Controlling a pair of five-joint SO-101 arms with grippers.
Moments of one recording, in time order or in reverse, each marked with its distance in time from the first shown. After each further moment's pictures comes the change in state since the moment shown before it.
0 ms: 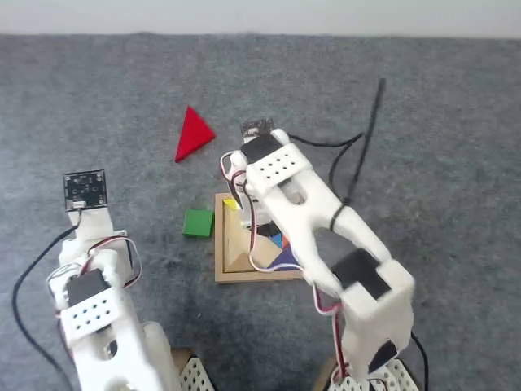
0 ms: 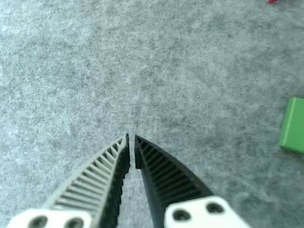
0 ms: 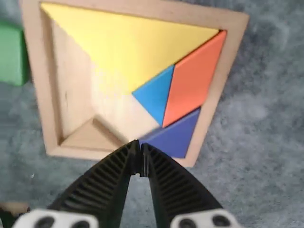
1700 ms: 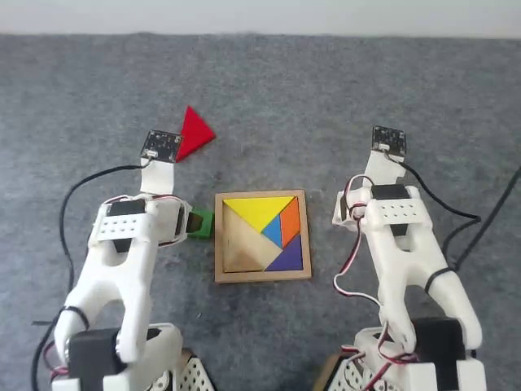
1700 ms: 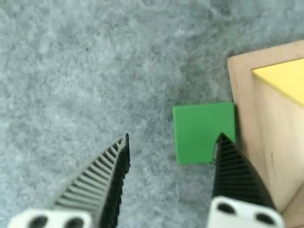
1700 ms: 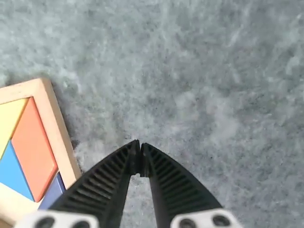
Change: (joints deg) left arm 22.7 40.2 -23.0 -0.2 3.0; right arm 30.4 -29.7 50.6 -41.0 6.2
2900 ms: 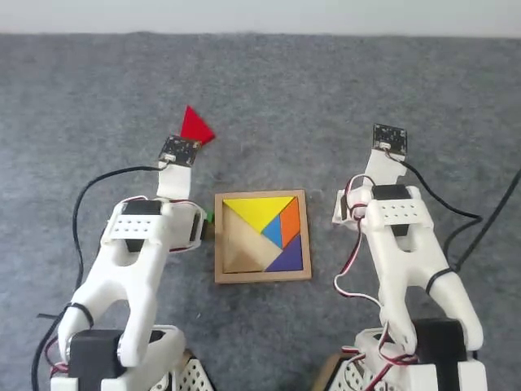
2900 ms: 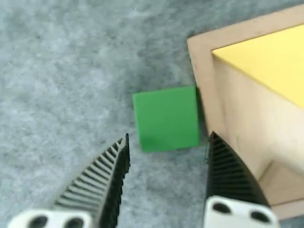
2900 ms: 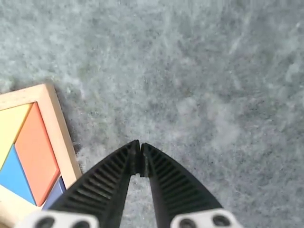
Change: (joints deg) left arm 6.0 0.0 0.0 4.0 4.0; right arm 0.0 0.0 0.1 -1.1 0.0
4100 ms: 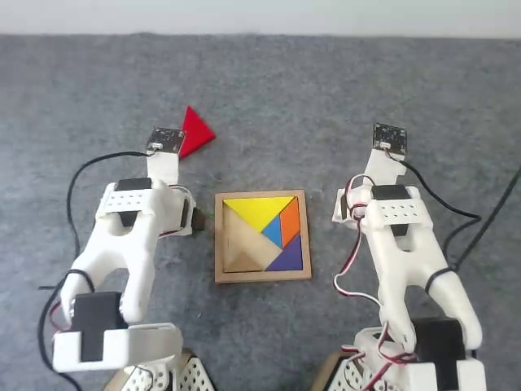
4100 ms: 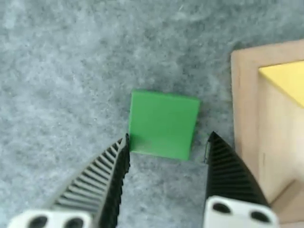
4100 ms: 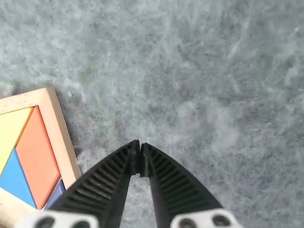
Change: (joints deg) left arm -4.7 12.9 -11.4 4.7 0.4; right arm 0.0 0.0 0.1 -1.0 0.0
